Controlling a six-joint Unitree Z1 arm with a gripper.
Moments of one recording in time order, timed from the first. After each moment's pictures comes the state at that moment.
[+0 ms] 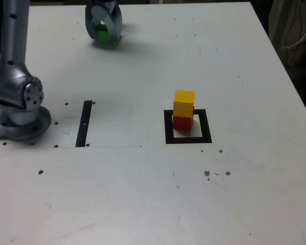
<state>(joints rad) 1.09 2.07 -1.46 0.92 0.23 1.27</state>
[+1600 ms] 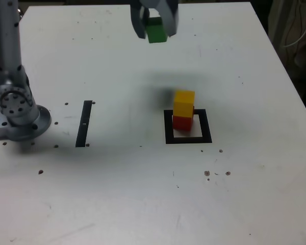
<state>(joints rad) 0.33 1.80 -1.66 1.40 0.06 0.50</state>
